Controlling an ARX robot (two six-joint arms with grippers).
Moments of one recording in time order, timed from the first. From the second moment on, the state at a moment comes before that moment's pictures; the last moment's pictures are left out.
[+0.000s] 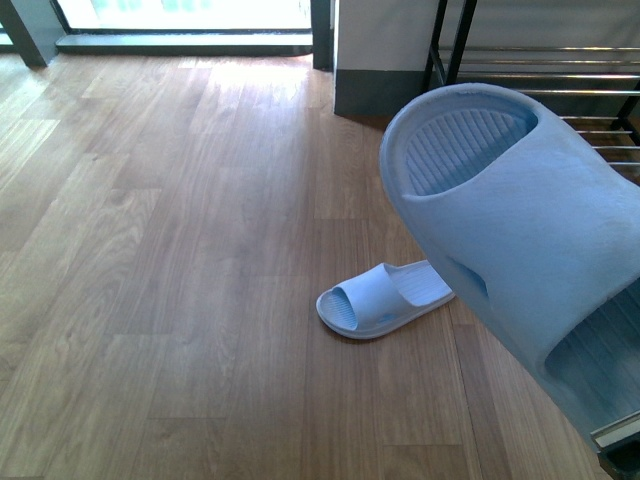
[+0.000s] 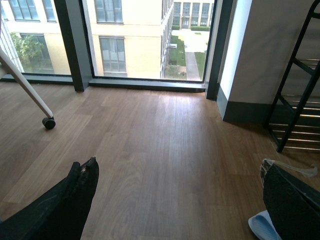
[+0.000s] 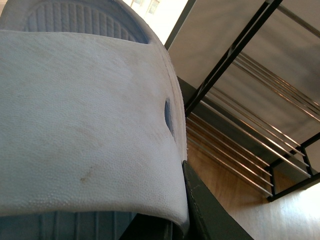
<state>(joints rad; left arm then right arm) 0.00 0.02 0.01 0.00 0.00 -0.01 0.50 1.54 0.01 1.40 0.27 -0.46</state>
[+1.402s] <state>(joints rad) 0.00 0.02 0.01 0.00 0.00 -0.01 0.51 1.54 0.01 1.40 0.25 -0.46</state>
